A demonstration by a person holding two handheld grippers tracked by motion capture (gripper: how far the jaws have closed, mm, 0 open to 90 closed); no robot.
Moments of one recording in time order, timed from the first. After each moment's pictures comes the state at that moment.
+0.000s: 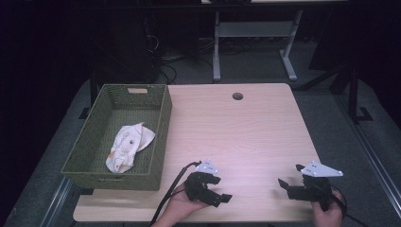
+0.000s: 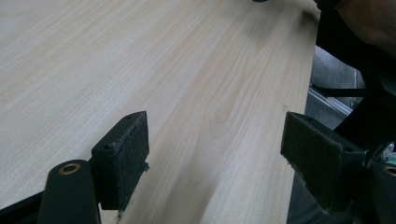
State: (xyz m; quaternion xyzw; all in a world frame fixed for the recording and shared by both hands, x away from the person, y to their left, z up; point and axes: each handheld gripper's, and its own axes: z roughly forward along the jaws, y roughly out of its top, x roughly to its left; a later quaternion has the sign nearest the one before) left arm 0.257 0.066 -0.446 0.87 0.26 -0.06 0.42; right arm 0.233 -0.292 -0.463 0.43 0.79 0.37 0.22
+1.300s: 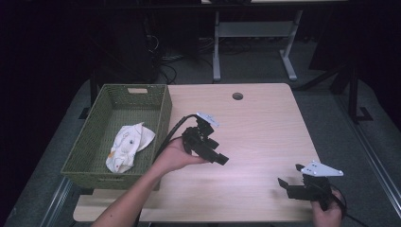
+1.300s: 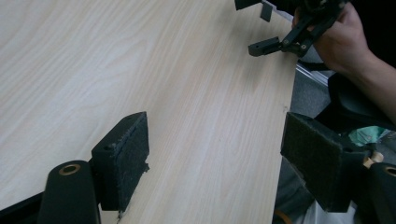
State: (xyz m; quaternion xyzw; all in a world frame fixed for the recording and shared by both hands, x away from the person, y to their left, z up) left arm 0.347 0.070 -0.337 0.90 0.22 -0.10 0.36; right arm 0.233 -0.291 -0.462 0.44 0.79 0.38 0.22
